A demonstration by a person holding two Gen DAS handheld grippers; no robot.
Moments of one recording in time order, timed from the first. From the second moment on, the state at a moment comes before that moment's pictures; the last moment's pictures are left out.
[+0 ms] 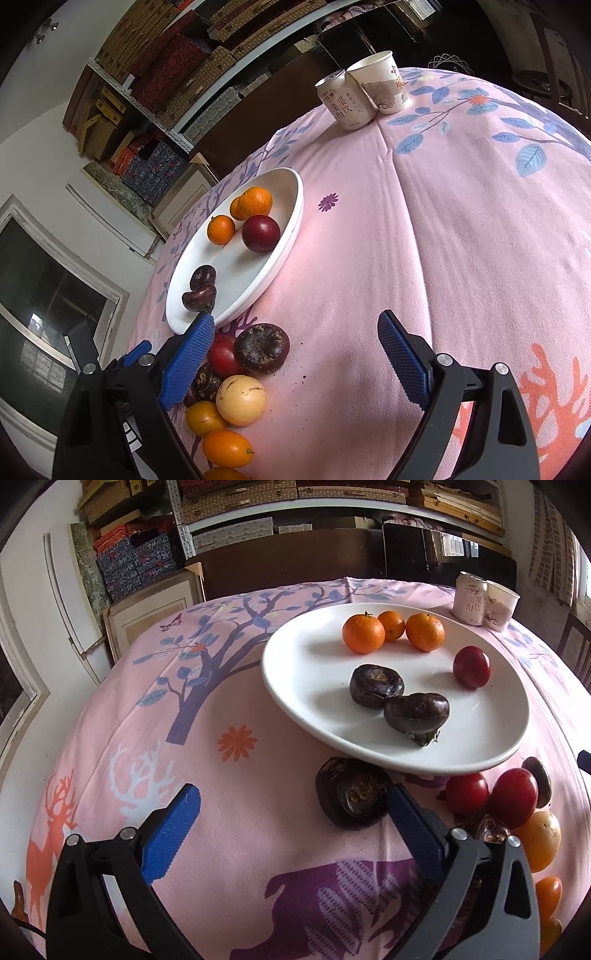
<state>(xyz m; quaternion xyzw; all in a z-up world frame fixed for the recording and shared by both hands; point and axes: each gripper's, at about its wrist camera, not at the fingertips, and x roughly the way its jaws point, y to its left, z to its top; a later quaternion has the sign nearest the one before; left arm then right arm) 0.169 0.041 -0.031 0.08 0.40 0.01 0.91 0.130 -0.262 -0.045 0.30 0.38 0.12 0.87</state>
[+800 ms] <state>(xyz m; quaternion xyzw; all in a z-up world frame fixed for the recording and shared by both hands) 0.159 0.098 -0.044 -0.04 0.46 0.01 0.89 0.126 -0.223 -0.043 0.20 0.41 0.17 0.88</state>
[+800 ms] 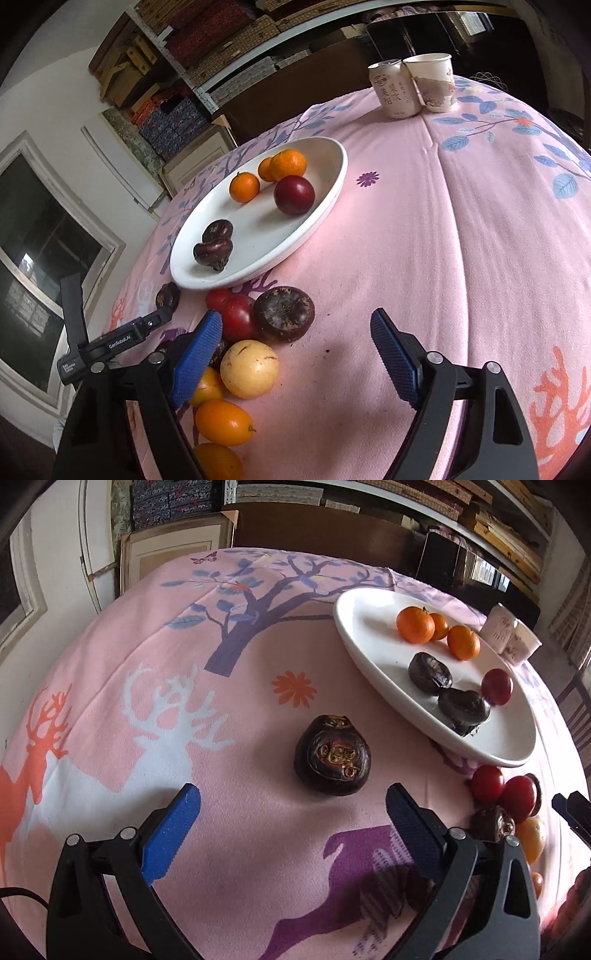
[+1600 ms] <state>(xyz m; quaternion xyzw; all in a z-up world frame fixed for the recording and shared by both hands) 0.163 0.083 -0.048 0.00 0.46 0.02 0.89 0.136 -0.221 -0.055 0.21 0.42 0.17 0.87</state>
